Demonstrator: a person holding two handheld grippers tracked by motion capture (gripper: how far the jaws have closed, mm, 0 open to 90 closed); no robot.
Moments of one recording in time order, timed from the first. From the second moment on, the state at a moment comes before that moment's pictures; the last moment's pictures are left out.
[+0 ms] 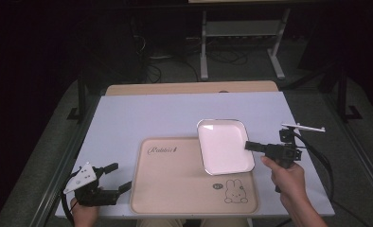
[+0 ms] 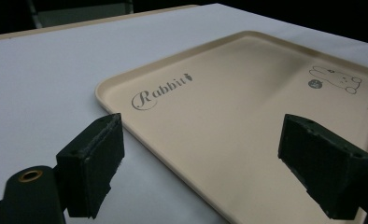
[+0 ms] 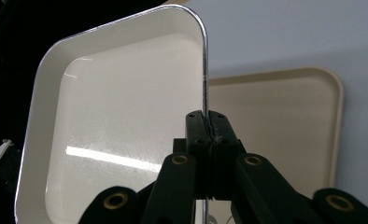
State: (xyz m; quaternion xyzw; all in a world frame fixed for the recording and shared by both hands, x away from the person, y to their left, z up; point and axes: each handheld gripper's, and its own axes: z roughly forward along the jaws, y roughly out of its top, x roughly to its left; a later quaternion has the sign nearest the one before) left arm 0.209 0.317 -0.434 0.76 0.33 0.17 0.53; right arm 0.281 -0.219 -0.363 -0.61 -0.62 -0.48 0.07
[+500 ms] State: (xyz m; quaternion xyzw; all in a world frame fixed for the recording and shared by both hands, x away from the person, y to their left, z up) left arm 0.208 0.317 -0.434 0.76 0.34 0.17 0.53; right arm 0.282 -0.196 -0.385 -0.62 -0.62 -0.48 0.08
